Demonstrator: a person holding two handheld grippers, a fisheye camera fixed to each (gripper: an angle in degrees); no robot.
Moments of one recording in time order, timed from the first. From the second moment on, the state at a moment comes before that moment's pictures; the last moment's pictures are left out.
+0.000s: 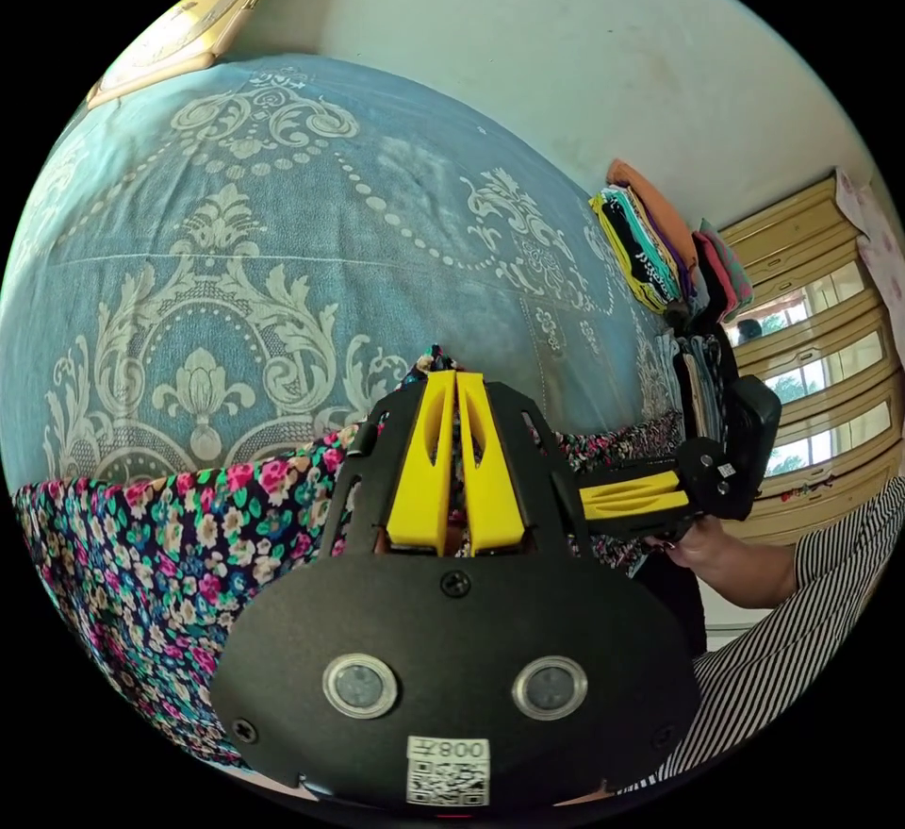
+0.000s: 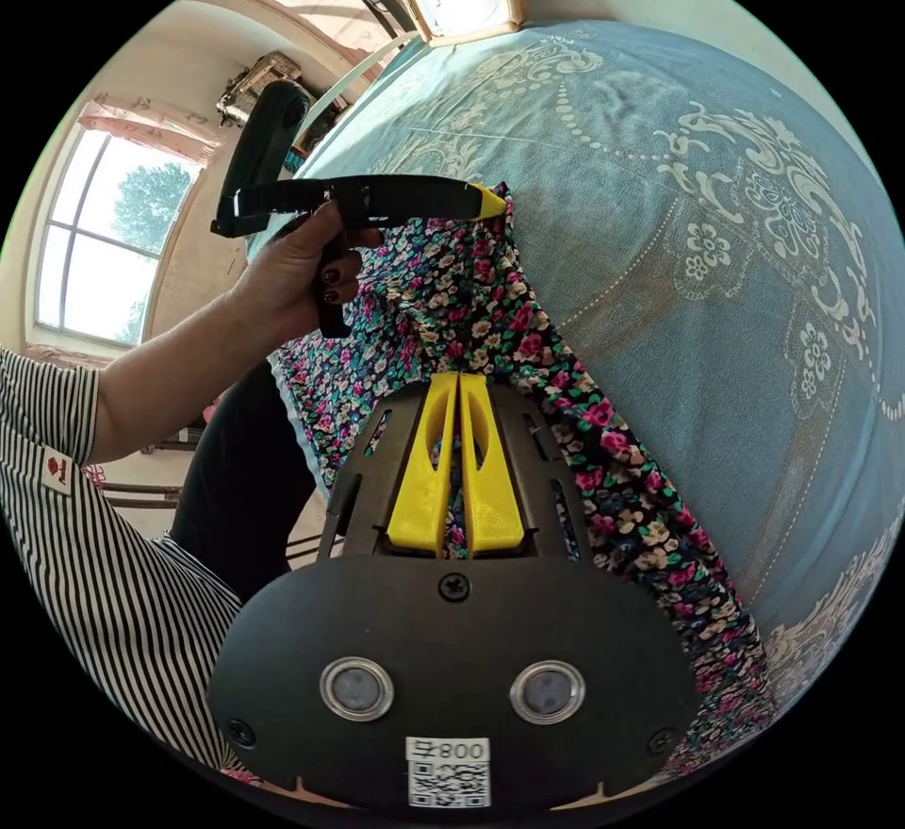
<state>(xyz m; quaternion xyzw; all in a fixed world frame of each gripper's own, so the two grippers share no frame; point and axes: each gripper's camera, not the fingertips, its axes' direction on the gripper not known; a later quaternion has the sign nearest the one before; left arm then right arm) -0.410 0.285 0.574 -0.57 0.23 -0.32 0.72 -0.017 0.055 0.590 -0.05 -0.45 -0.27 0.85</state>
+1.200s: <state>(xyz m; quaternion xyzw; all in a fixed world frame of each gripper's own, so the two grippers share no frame) -0.398 0.293 0.489 -0.60 0.25 -0.28 0.70 0.025 0.177 0.592 -0.05 -0.46 -0.23 0.86</state>
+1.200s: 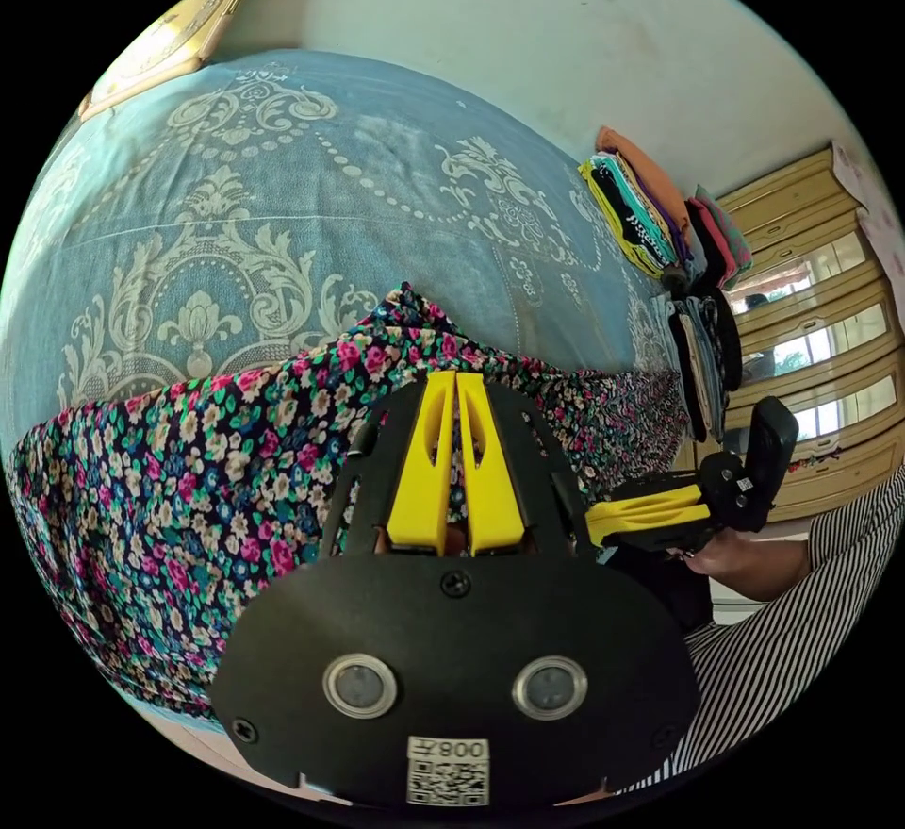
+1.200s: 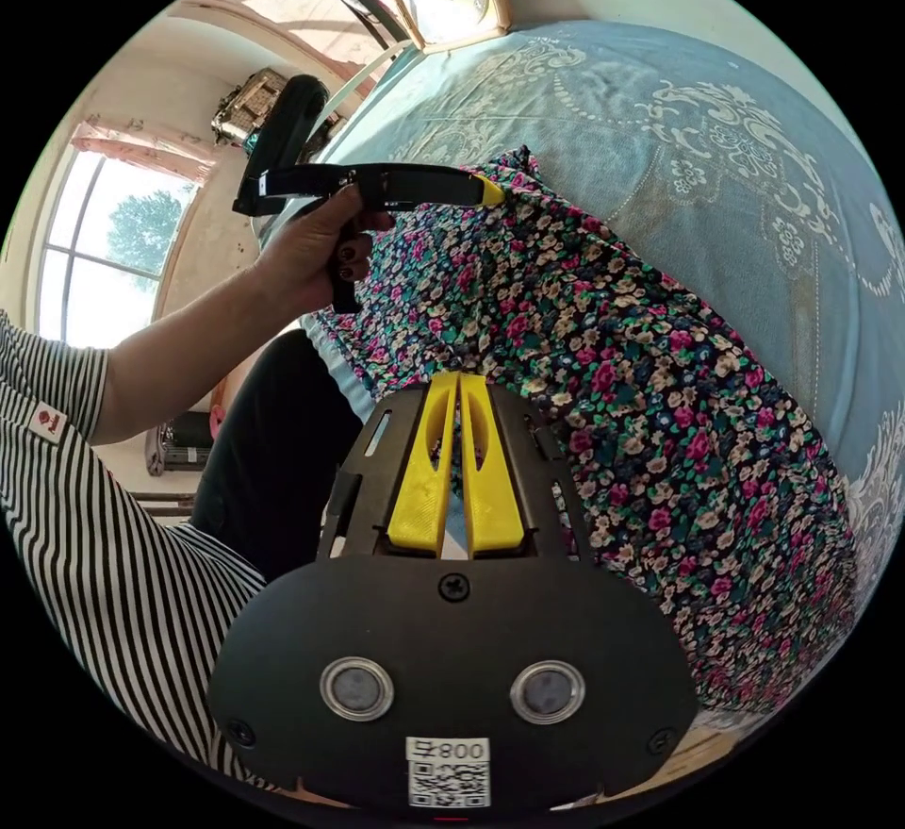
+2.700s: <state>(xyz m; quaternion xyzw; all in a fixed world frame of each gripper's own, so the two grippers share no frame) -0.330 0.287 0.318 -0.70 0.26 -0.20 0.63 0.174 0.319 0.613 -0.12 -0.35 -0.11 0.92</state>
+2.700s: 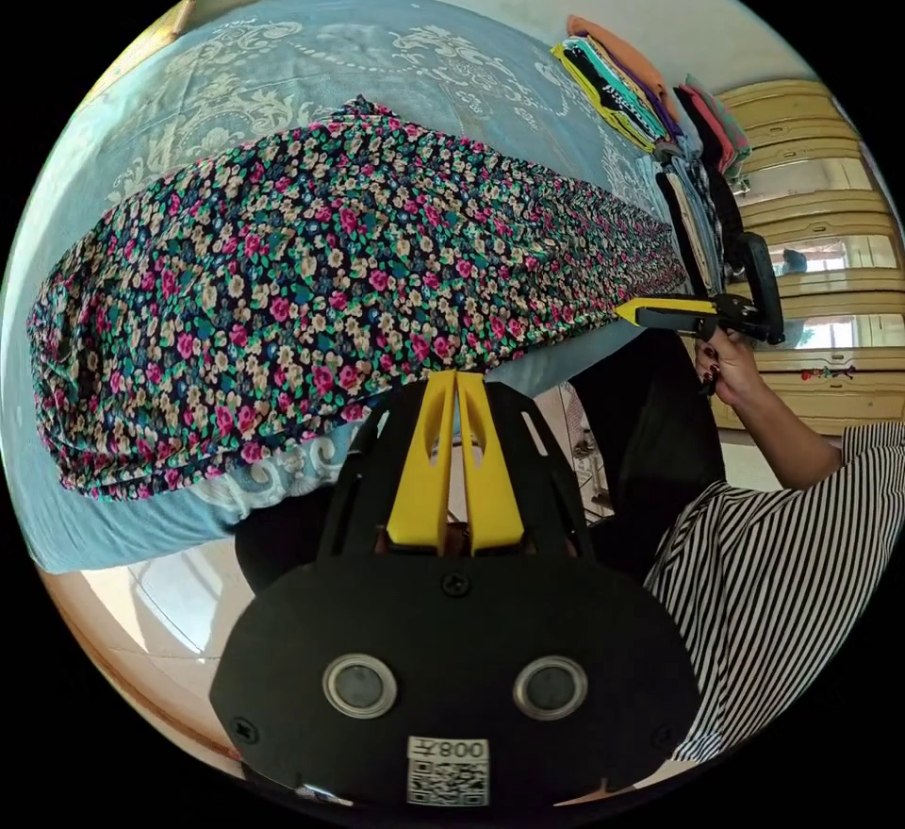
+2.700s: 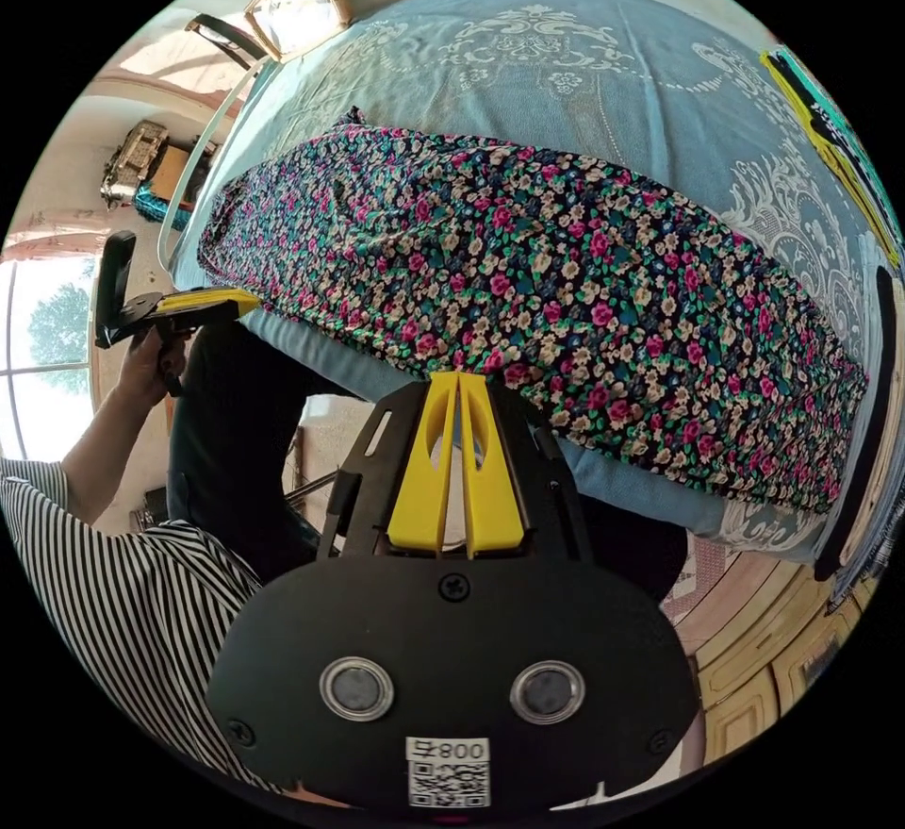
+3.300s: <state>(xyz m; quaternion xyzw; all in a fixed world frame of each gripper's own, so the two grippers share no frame) -0.363 0.305 0.273 -0.66 0.02 -0.31 0.68 0.148 0.339 0.591 -0.10 -0.41 -0.22 0.88</state>
